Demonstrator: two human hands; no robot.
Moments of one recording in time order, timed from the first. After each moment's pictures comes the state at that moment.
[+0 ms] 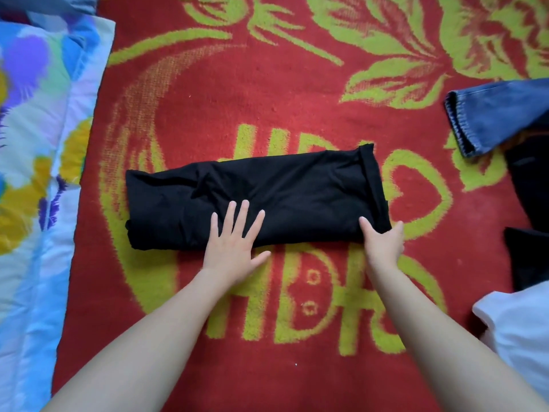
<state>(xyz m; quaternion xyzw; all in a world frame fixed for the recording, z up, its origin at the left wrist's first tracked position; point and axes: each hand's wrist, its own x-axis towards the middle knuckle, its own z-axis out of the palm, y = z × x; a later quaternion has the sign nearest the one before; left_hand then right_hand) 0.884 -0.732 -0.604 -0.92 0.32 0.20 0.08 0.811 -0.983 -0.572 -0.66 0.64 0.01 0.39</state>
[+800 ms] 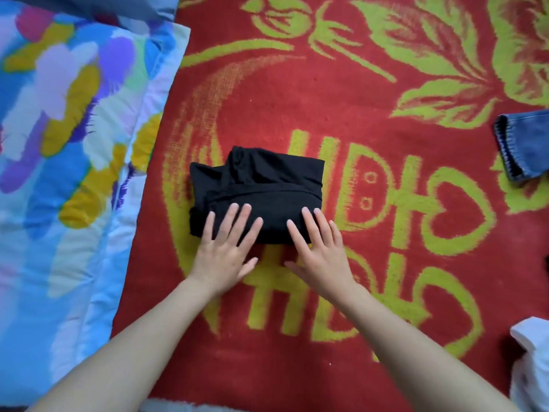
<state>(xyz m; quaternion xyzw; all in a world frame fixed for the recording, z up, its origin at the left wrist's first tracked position) 0.893 -0.635 -0.562 -0.93 0.37 -0.02 0.03 0.836 -0.836 -0.535 -0.99 -0.08 0.11 0.05</state>
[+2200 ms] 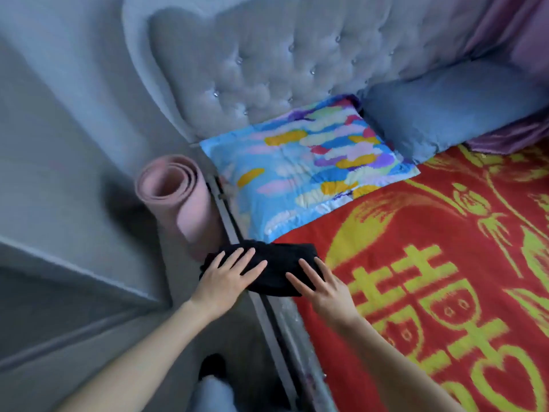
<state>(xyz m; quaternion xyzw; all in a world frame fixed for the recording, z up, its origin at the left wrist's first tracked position) 0.522 -0.505 -0.318 -1.00 -0.03 0.00 0.06 0.662 -0.704 -0.324 -0.80 -0.60 -0.08 0.02</state>
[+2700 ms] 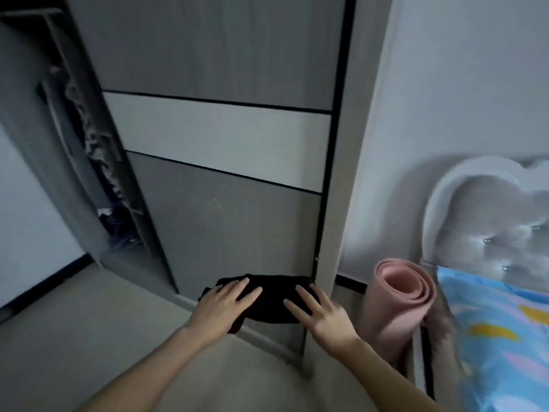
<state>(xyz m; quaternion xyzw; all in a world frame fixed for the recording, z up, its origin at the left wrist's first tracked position) 0.058 -0.412 -0.183 -0.87 -0.46 0.03 0.14 0.299 -0.439 -0.191 -0.46 -0.85 -0.23 0.09</state>
